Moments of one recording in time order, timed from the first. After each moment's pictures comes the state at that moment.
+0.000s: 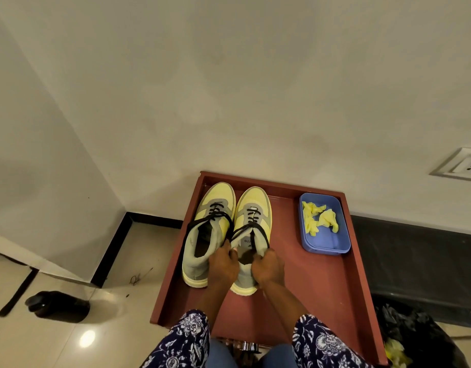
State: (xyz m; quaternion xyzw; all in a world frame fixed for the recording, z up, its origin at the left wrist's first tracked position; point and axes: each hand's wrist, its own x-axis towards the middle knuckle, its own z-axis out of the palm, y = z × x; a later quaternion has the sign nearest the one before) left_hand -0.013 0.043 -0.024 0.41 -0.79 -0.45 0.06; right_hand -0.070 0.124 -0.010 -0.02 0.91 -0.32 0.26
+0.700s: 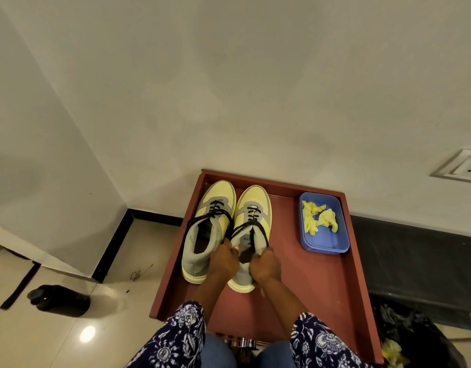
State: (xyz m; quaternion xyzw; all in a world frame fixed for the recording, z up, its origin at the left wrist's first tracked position) left_hand -0.016 0.041 -0.016 0.40 -0.81 -0.43 -0.01; right_hand -0.067 0.124 -0.005 -0.02 0.90 -0.32 0.29
